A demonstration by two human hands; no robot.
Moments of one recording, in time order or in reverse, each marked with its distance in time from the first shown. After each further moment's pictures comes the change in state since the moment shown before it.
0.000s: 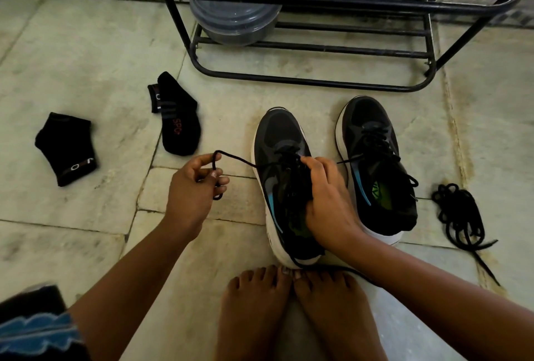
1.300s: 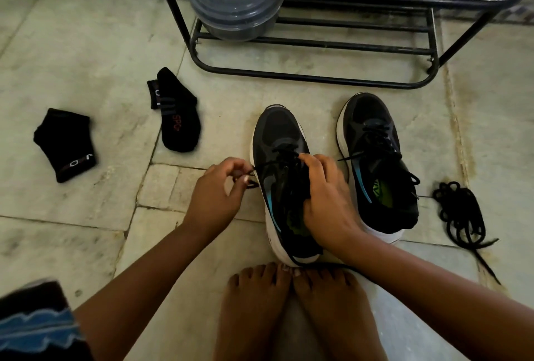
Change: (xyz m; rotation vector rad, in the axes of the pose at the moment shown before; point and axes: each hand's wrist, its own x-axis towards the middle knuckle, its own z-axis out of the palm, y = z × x) left_hand -0.006 -0.014 0.014 0.560 -0.142 0.506; right_hand -0.002 -0.001 0.002 -0.058 0.021 -0.033
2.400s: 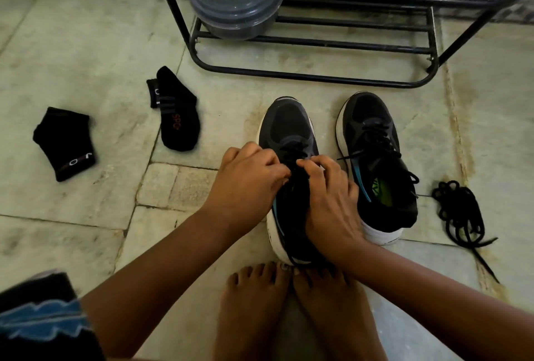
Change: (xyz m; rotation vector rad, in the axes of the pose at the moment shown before) left_hand 0.008 0.066 -0.007 0.526 -0.094 0.464; right_hand -0.012 0.007 0.012 -0.154 0.203 -0.135
